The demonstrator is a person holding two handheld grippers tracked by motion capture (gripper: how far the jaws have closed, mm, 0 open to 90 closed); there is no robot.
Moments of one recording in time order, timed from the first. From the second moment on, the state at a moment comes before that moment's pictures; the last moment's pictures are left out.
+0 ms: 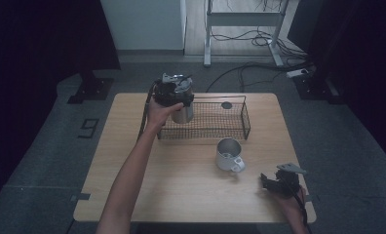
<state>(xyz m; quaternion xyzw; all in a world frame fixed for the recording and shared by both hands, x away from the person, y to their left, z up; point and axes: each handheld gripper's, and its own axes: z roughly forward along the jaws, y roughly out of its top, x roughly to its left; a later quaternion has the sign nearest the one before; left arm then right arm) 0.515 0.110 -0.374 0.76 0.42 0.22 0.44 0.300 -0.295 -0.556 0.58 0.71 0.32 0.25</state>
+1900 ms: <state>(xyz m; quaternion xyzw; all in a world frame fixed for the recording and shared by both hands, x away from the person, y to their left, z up) 0.541 0.112 -0.445 0.77 0.46 0.20 0.39 0.300 -0.296 -0.555 0.58 0.71 0.32 0.25</state>
